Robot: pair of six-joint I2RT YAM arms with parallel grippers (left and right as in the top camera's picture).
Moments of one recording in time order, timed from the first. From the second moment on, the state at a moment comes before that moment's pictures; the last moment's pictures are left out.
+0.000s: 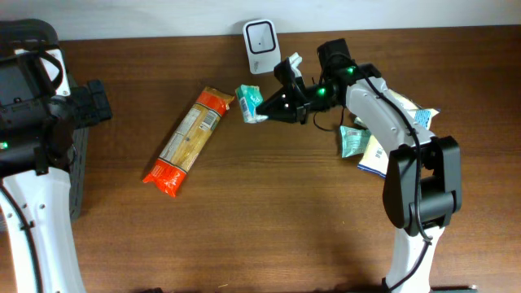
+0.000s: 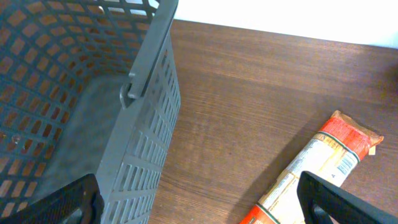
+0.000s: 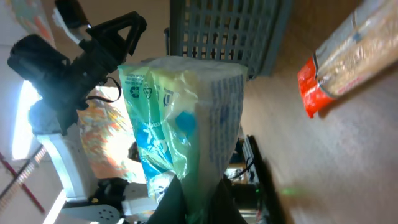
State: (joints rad) left arm 0.24 1.41 1.60 -0.92 -0.11 0.05; right arm 0.23 2.11 1.70 -0.77 -1.52 0.26
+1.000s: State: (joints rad) left arm 0.24 1.41 1.60 -0.92 -0.11 0.05; right arm 0.34 2.11 1.70 -0.84 -0.88 0.23
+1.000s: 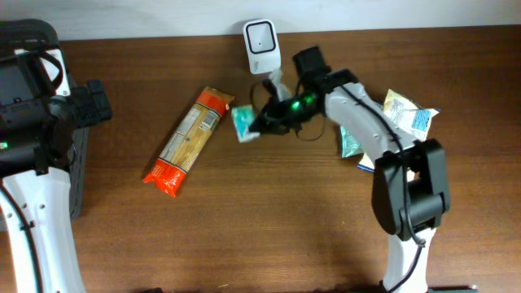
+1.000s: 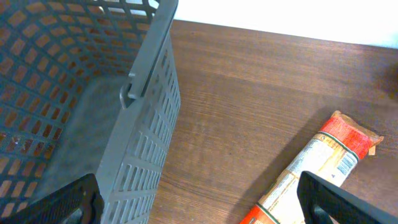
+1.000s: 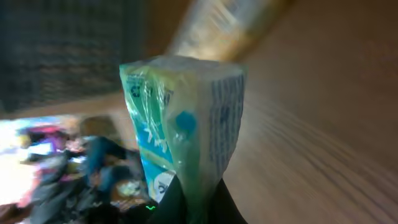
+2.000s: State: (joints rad) left arm 0.24 1.41 1.60 -0.92 -0.11 0.05; right arm 0.46 2.56 2.19 -0.13 0.52 -0.44
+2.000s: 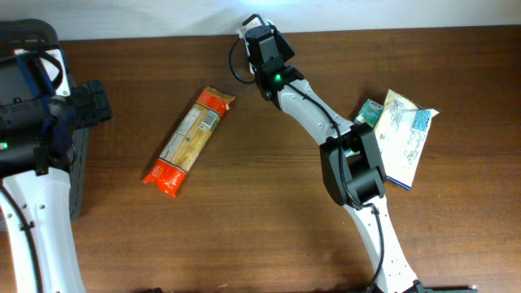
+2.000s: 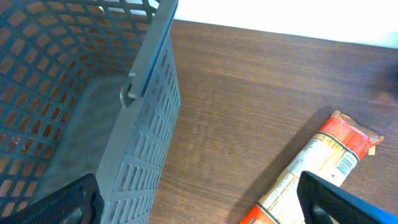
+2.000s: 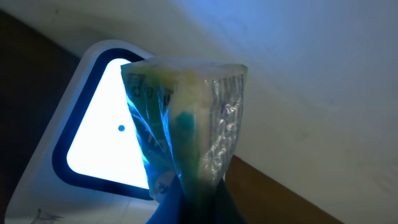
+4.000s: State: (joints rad) left arm 0.24 1.41 1.60 -0.92 -0.11 0.05; right arm 0.31 2.07 1.91 -1.10 -0.58 0.11
